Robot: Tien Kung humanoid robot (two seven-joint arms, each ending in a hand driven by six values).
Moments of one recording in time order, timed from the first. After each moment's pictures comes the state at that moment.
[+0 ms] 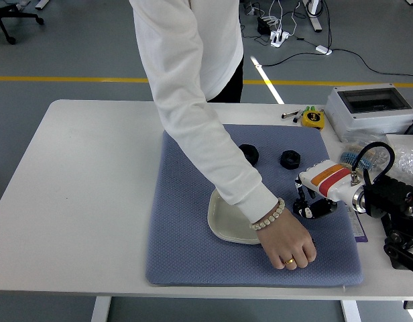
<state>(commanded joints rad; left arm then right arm) -0.16 0.13 -0.42 -0.22 0.90 0.14 0.15 0.73 -0.56 0.42 1.26 -2.06 -0.02 -0.07</state>
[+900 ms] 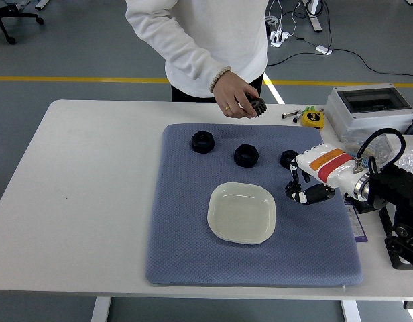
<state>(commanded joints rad) -0.16 0.13 -0.42 -0.22 0.91 0.14 0.15 0.70 -0.60 0.53 1.44 -2.06 -0.04 -0.10</state>
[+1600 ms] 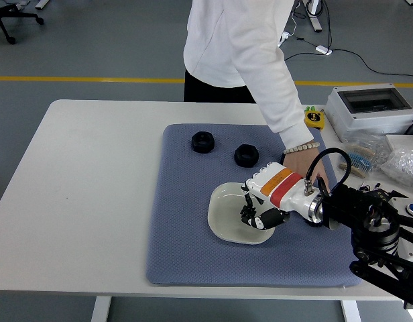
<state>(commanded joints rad) -0.16 0.14 -0.41 -0.23 0.90 0.14 0.15 0.74 -0.46 0.39 1.48 -2.14 -0.01 -0.16</state>
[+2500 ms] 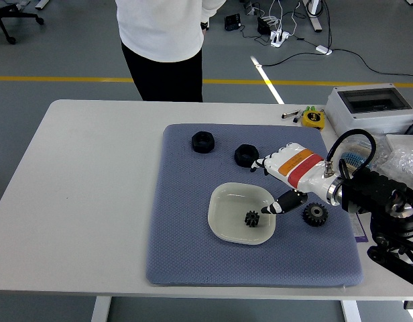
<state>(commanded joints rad) -0.16 0.14 -0.41 -0.22 0.89 0.14 0.15 0.70 -0.57 0.57 1.57 -2.11 0.07 -0.16</state>
